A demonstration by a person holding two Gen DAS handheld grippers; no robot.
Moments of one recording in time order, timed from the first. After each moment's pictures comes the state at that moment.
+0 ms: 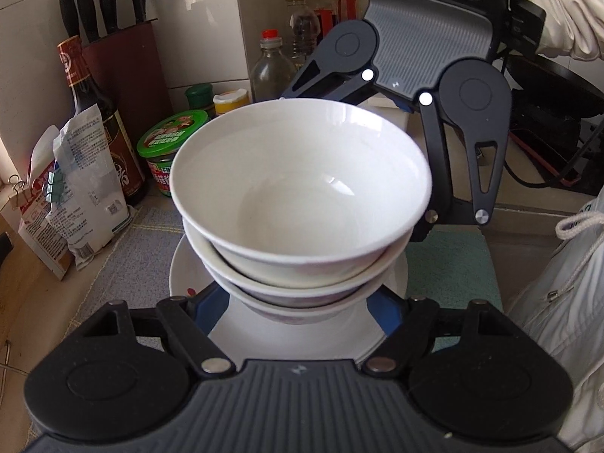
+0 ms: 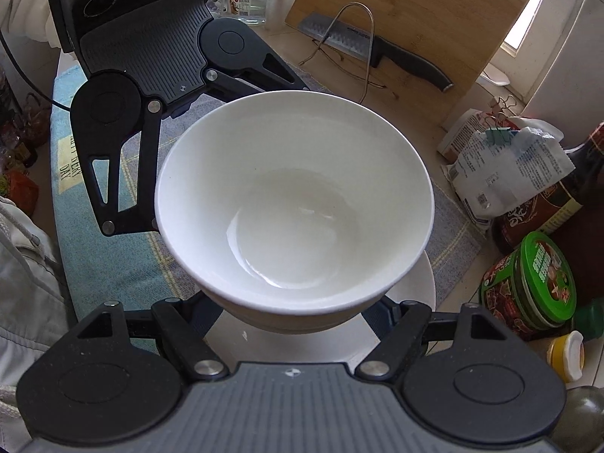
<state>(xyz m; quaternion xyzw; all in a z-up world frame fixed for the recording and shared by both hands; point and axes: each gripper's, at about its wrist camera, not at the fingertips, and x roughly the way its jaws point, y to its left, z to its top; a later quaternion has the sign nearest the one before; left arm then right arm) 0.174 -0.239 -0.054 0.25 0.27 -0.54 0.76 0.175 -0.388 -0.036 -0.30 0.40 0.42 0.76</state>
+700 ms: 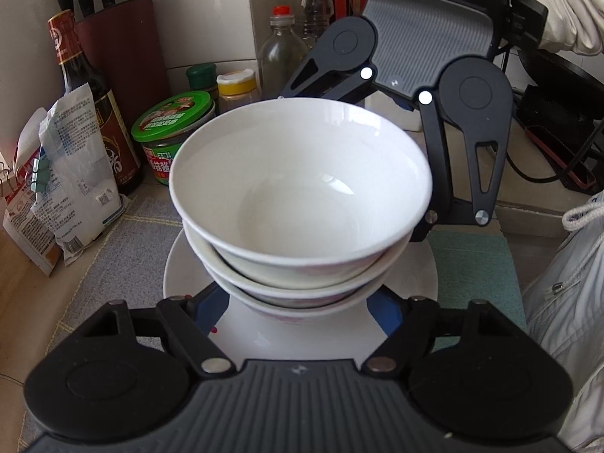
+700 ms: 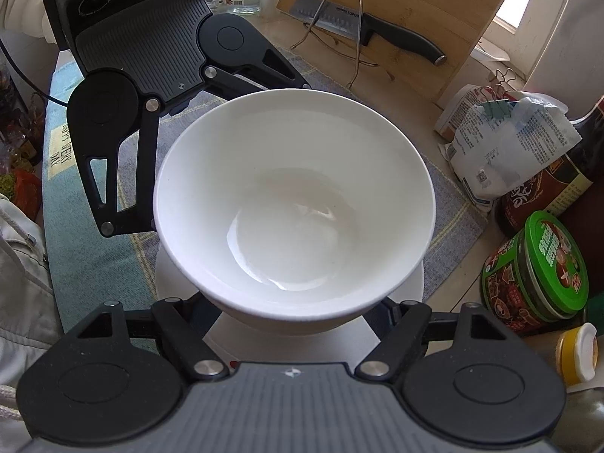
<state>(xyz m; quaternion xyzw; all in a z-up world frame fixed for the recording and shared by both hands) 0.195 -0.256 -0.072 0.25 0.29 -0.53 0.75 0.196 -0.399 -0.052 -0.29 0.41 0.43 0.75</state>
